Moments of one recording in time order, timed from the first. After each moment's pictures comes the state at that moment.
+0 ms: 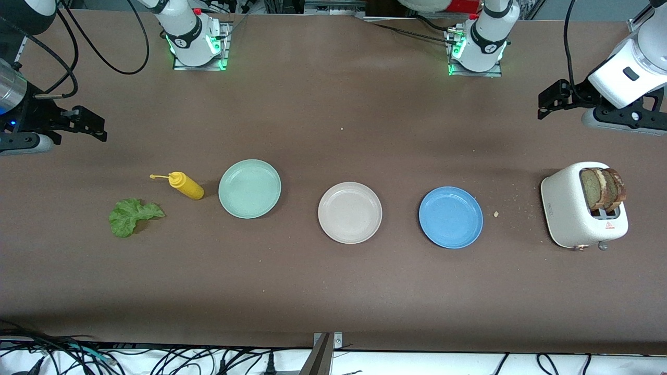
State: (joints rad) left arm -0.06 -0.03 -0.04 -1.62 -0.01 1.51 0.03; right arm 0.14 0.05 -0.11 -1.61 -0.01 1.64 -0.06
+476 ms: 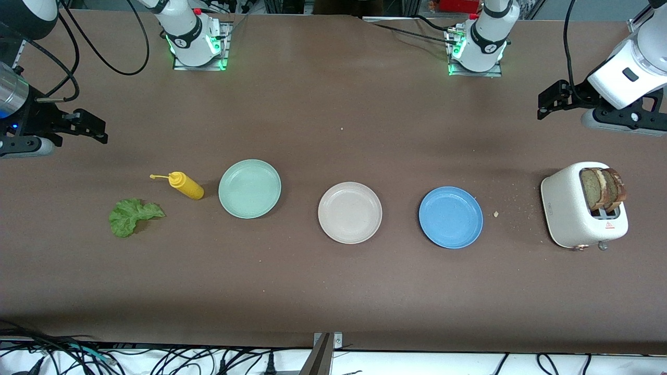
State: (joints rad) left arm -0.06 -0.02 -0.04 -1.62 -0.01 1.51 0.03; right arm 0.13 0.06 -0.11 -1.61 -0.01 1.64 -0.06
